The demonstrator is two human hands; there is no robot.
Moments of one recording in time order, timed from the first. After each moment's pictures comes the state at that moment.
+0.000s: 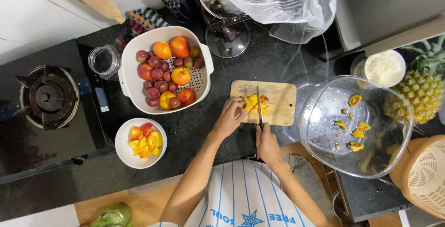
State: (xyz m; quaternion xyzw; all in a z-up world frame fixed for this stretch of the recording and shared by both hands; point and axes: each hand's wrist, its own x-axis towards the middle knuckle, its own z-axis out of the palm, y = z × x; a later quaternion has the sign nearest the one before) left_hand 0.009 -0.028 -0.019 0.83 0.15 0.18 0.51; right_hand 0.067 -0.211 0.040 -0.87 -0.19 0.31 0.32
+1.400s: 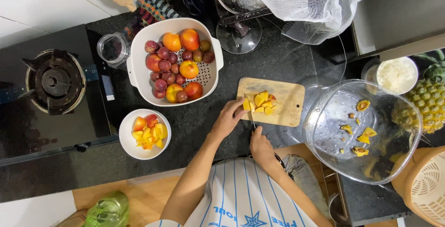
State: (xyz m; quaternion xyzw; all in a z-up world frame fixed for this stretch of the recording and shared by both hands) left_hand -0.014 -0.026 -0.021 0.83 0.17 0.19 0.51; right_hand 0.032 -0.214 -0.044 -0.89 -0.27 0.32 0.17
